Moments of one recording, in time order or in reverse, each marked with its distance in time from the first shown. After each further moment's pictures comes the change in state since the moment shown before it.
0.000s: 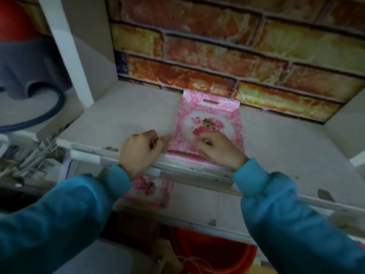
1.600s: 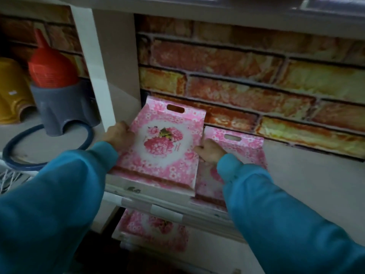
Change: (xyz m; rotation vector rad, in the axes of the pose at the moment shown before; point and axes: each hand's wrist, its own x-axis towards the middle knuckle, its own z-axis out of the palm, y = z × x) left_hand 0.157 -0.134 -0.071 0.176 -0.109 -0.500; right_hand 0.154 -0.023 0.016 -0.022 -0.034 0.216
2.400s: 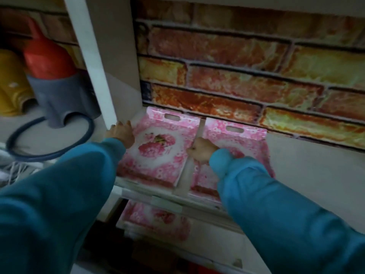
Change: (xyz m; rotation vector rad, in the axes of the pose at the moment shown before) left_hand -0.004 -0.003 0.023 0.433 -0.092 0.062; right_hand -0.008 -0.010 0.020 -0.193 -0.141 -0.042
